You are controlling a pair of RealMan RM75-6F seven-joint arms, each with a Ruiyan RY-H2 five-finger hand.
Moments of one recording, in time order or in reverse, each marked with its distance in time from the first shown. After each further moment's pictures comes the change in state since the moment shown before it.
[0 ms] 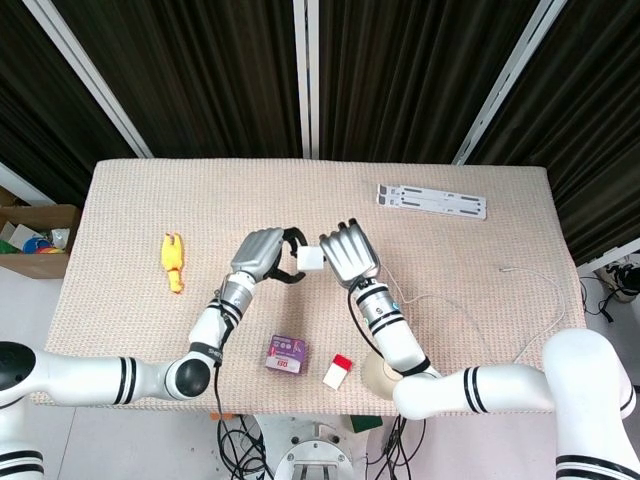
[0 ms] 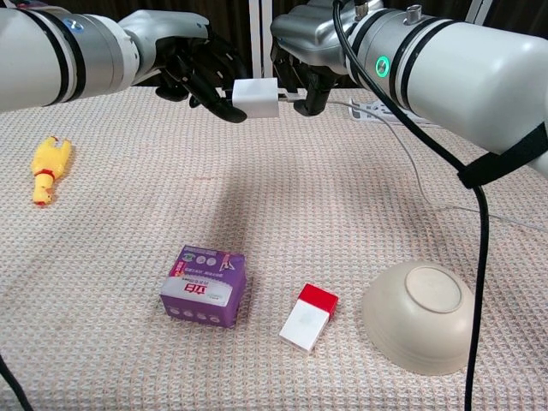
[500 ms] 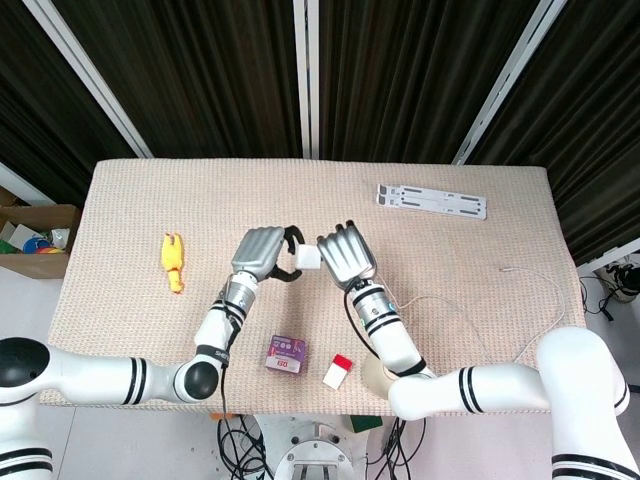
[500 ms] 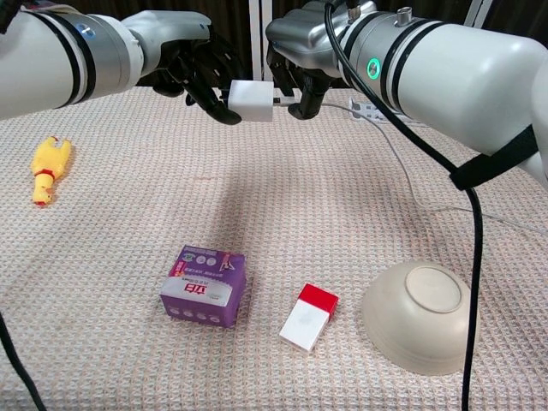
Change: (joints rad) left arm -0.037 -0.035 0.018 0.010 -0.038 0.105 0.130; right arm 0.023 -0.013 0.002 -0.001 0.044 0.009 -0.017
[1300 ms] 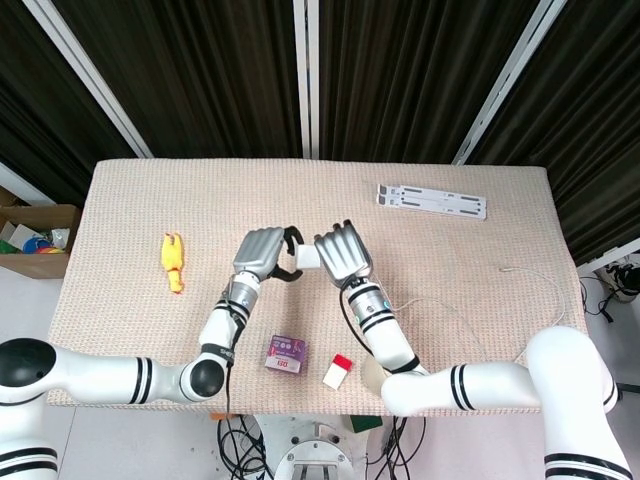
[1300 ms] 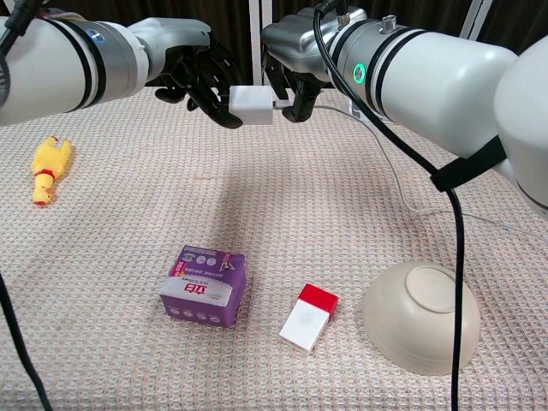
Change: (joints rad) left arm -0.001 -0.027 -0.029 0.016 -0.048 -0.005 0.012; right arm 0.021 -0.034 0.007 0.052 0.021 -0.013 0.032
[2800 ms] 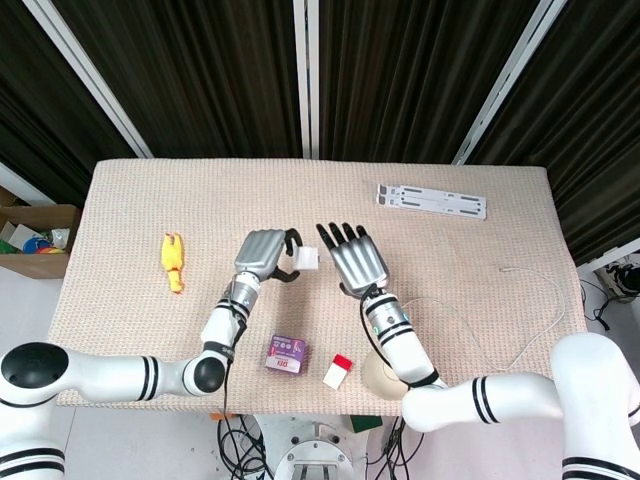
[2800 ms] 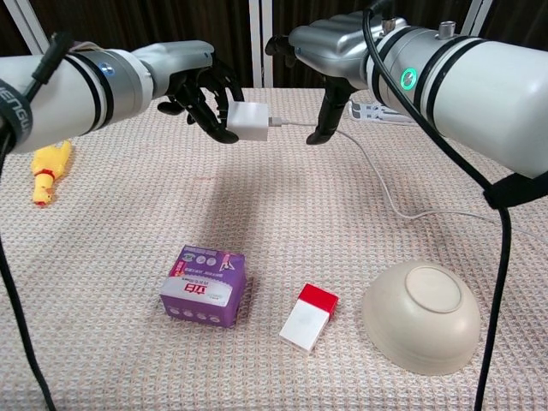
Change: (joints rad) left arm 0.017 -0.068 0.048 0.154 0.097 -0.071 -0.021; right arm -0.098 0.062 -0.045 -0.128 -0.076 0.056 0.120
